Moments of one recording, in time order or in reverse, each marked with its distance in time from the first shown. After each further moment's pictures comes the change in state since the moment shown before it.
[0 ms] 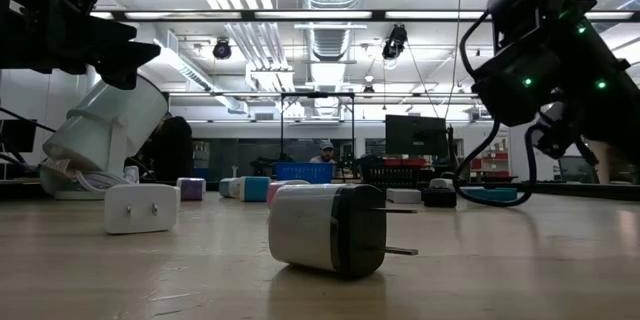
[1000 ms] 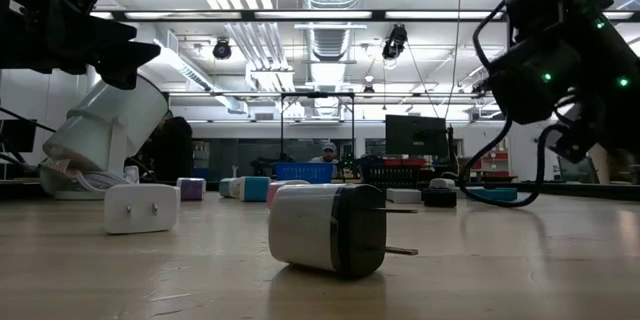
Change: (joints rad) left arm 0.000 0.000 0.000 0.000 0.000 0.000; right arm 0.055 -0.031 -0.058 0.082 -0.133 0.027
